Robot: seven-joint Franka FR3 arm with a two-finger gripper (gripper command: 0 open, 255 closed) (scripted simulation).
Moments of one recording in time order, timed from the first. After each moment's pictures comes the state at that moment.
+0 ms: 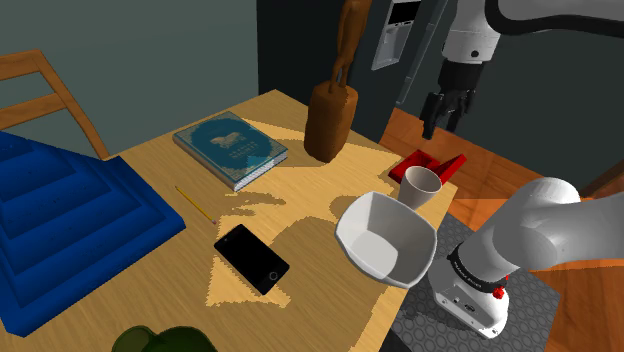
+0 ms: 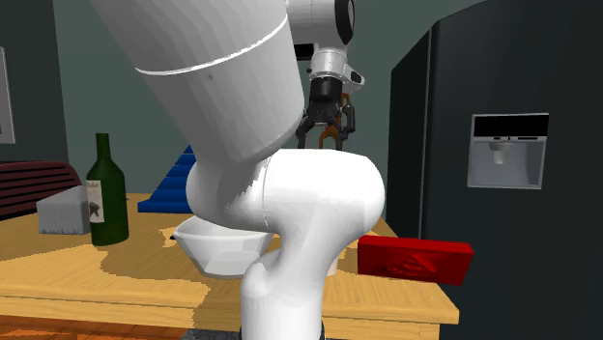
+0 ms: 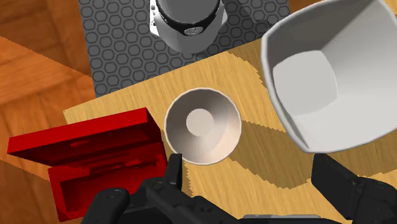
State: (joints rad) arm -0.01 -0.78 -0.04 -2.44 0.03 1.45 0.15
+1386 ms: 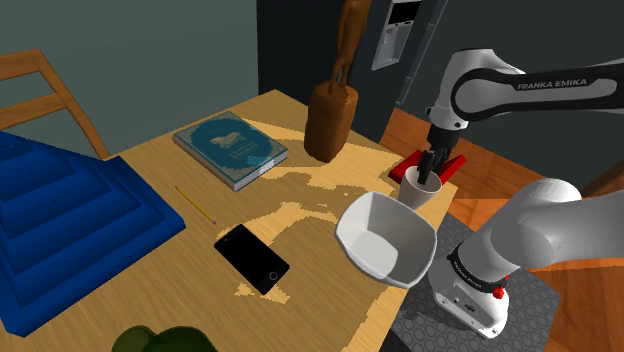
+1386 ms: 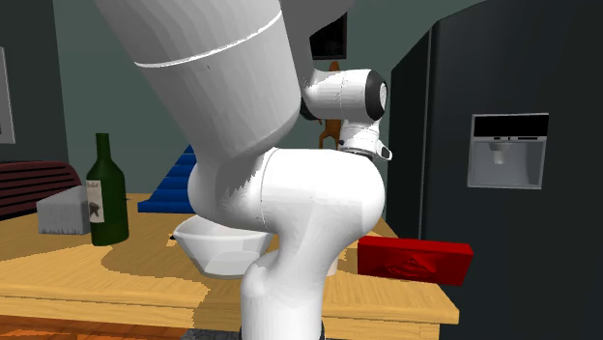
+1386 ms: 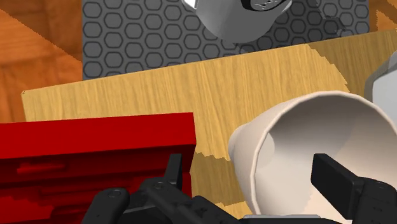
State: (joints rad) arm -0.05 -0.74 -0.27 -2.84 -0.12 1.85 -0.17
